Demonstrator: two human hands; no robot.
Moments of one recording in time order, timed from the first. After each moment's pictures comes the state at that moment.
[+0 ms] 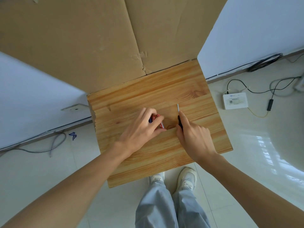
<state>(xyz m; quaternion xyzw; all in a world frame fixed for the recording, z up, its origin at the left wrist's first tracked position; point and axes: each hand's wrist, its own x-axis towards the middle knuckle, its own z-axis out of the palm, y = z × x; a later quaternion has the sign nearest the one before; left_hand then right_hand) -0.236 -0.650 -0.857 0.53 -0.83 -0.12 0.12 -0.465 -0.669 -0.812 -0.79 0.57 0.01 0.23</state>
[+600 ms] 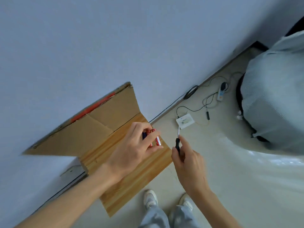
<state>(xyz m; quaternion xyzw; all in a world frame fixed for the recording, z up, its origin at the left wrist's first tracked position) -0.345 -0.702 -0.551 0.36 -0.89 -0.11 0.24 -0.546 -0.613 -0.562 -0.54 0.76 -0.24 0.27</state>
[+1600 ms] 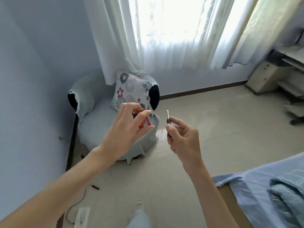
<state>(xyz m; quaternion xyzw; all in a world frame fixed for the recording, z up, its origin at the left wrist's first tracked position) -1.014 -0.532 -0.198 -0.19 -0.92 -0.12 0.33 -1.037 -0.319 -0.214 -0.03 0.67 -0.74 0.05</state>
